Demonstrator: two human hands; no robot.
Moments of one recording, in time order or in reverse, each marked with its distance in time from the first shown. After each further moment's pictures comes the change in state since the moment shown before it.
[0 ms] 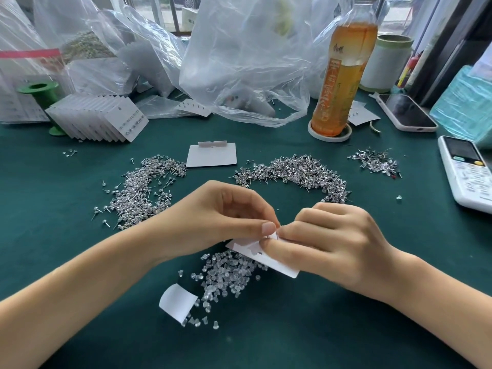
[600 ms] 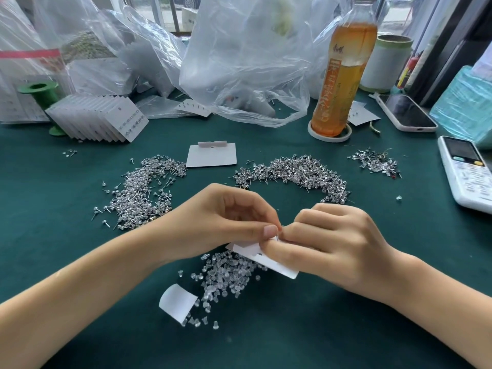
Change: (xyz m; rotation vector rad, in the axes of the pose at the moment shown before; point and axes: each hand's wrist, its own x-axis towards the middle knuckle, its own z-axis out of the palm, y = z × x) left_hand 0.002 -0.003 0.004 -0.010 -0.015 0.025; right_hand -0.001 -0.001 0.000 -0.008 0.018 -0.013
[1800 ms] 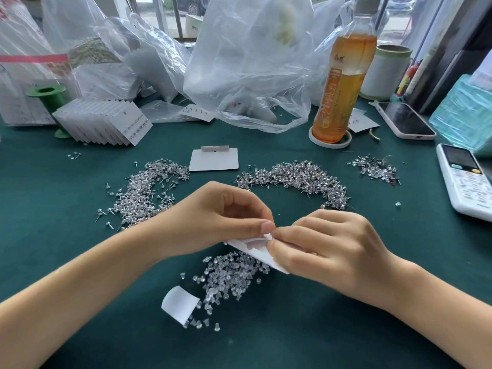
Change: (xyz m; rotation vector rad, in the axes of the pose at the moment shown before) left_hand -0.001 0.004 -0.006 0.063 0.040 -0.016; right_hand 0.001 -0.003 0.002 -0.038 0.031 0.005
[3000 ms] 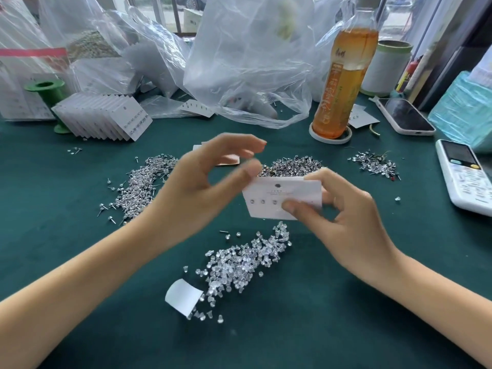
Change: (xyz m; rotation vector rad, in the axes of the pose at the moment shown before) left_hand 0.001 0.006 -0.006 0.352 0.462 0.416; right_hand 0.008 0.002 0.002 0.601 0.087 0.871
